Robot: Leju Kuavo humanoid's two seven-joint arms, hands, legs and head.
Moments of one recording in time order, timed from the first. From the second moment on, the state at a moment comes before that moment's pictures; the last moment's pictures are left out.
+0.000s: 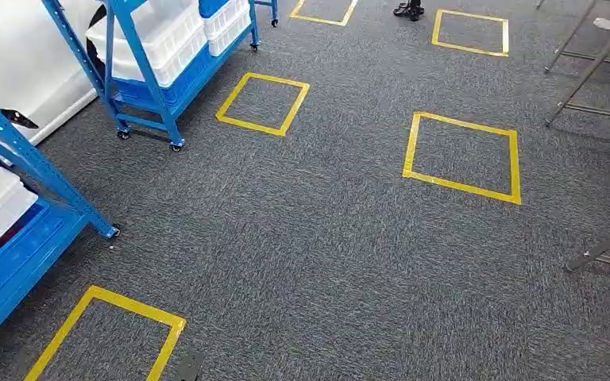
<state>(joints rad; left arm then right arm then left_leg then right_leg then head) -0.08 -0.17 0.84 -0.18 -0.84 0.27 -0.23 -0.09 0.02 0.24 -0.18 0.78 -0.32 0.07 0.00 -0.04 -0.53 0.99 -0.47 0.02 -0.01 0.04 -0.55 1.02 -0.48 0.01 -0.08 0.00</state>
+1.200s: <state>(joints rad) -0.09 -0.17 0.87 -0.18 -0.76 0.22 -0.24 -0.06 0.01 0.24 -0.18 0.77 -0.32 0.06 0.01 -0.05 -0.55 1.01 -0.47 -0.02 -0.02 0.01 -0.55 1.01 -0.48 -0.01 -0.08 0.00</state>
